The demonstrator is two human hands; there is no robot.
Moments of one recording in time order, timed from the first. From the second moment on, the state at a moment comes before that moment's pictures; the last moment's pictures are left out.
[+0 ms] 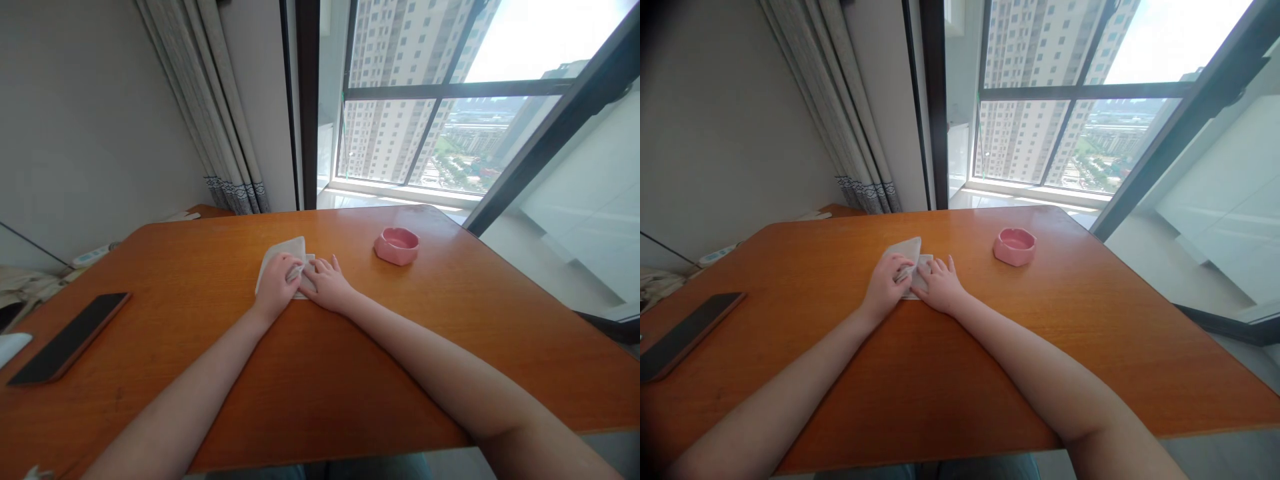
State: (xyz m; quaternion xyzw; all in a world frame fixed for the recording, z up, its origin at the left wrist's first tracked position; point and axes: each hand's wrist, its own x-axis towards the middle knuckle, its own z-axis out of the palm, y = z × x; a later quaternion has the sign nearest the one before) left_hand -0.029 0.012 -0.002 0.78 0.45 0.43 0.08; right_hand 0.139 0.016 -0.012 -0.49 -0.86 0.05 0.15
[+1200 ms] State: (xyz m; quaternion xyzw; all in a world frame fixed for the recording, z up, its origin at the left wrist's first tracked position) left_hand -0.035 0.014 -0.004 0.77 0.46 0.42 0.10; right_hand 0.189 -0.032 0.013 -0.54 -0.84 0.05 0.10
